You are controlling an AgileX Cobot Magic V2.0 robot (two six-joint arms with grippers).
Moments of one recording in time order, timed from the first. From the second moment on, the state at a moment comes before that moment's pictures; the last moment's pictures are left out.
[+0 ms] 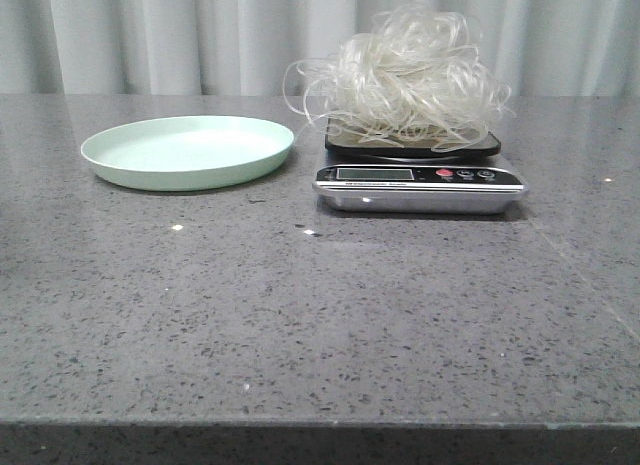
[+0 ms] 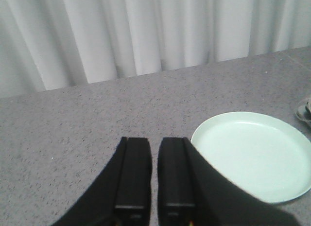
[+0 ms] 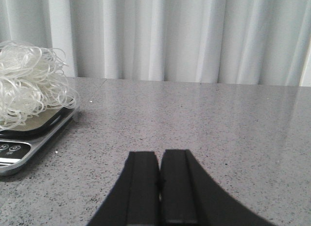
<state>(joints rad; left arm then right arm) -0.14 0.72 -0.72 -0.02 0.29 0.14 -0.03 -0.01 0.03 0.10 -0.02 -0.08</state>
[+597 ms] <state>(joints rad) -0.13 0.53 -0.52 -0.02 0.19 0.14 -0.03 0.04 -0.13 0.22 -0.06 -0.08</state>
